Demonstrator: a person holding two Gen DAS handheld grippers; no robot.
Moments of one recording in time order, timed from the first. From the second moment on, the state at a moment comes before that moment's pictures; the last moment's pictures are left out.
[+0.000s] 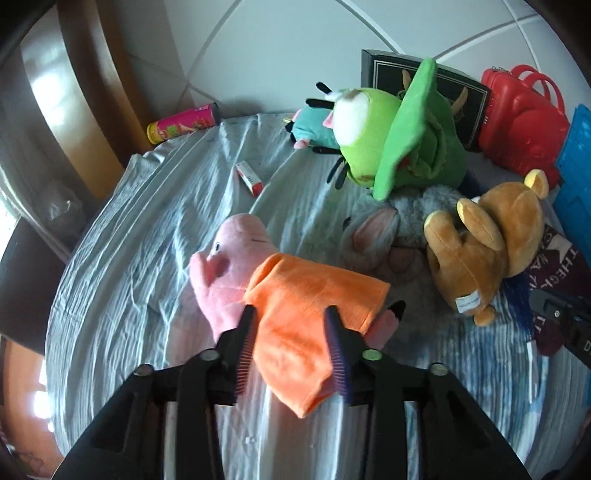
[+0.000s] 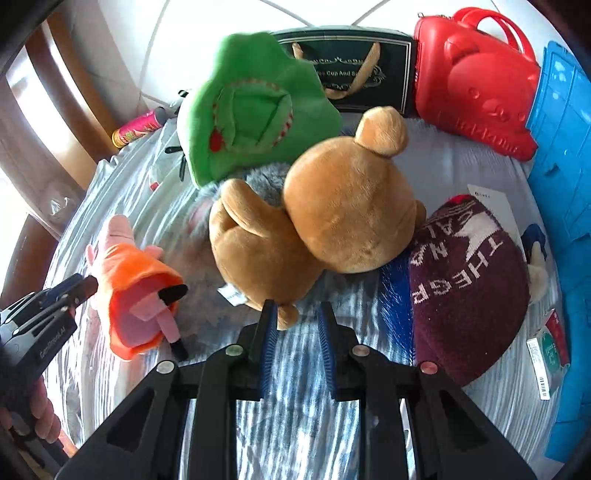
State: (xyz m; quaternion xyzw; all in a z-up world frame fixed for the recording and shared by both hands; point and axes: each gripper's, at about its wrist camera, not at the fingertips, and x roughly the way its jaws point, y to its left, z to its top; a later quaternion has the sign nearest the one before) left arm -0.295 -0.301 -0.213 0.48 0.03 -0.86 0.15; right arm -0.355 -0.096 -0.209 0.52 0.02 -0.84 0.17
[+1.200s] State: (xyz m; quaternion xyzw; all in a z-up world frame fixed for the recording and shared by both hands) left arm -0.338 -0.424 -0.253 0.51 0.08 -0.84 0.18; right arm -0.337 -0.252 -0.295 0.60 0.01 -0.76 0.25
